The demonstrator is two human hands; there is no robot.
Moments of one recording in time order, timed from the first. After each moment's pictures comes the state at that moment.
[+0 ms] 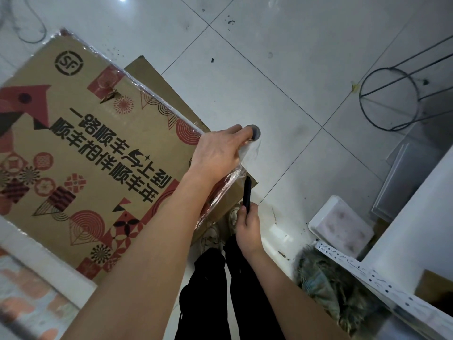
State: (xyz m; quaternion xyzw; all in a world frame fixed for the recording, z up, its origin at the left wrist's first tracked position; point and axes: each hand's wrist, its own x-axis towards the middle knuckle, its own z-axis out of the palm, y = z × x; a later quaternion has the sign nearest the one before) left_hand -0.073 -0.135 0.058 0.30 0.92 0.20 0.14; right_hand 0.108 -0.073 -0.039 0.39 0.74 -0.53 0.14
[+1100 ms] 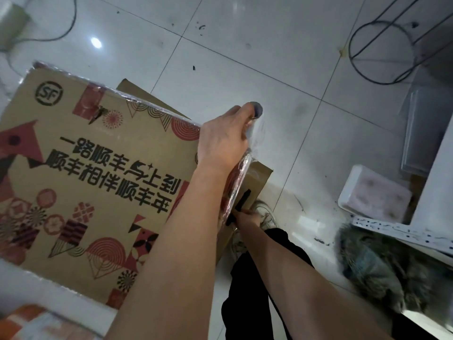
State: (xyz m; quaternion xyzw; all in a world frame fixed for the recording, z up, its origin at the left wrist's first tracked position) left_hand -0.066 -0.138 0.061 0.30 0.92 0.21 0.12; right_hand 0.090 -0.135 -0.131 0.69 0.40 -0.57 0.17
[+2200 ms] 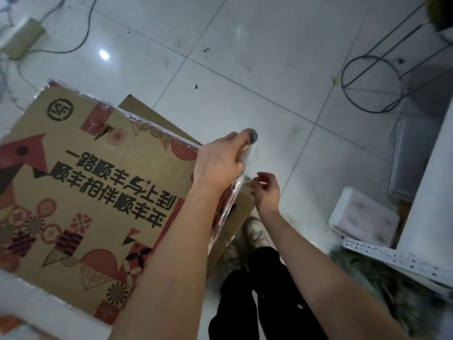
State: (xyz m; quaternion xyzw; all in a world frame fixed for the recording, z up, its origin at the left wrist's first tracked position) left_hand -0.065 -0.138 0.063 0.31 0.92 0.19 0.13; right_hand 0.037 -0.047 -0.089 0.49 0.64 -0.59 -0.06
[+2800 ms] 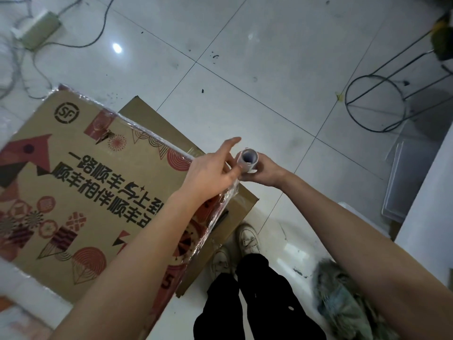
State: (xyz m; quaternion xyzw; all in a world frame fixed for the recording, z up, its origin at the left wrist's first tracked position) left_hand -0.074 -0.142 0.063 0.25 0.88 0.31 0.26; right_hand -0.040 0.034 -0.024 0.07 0.77 -0.59 0.23
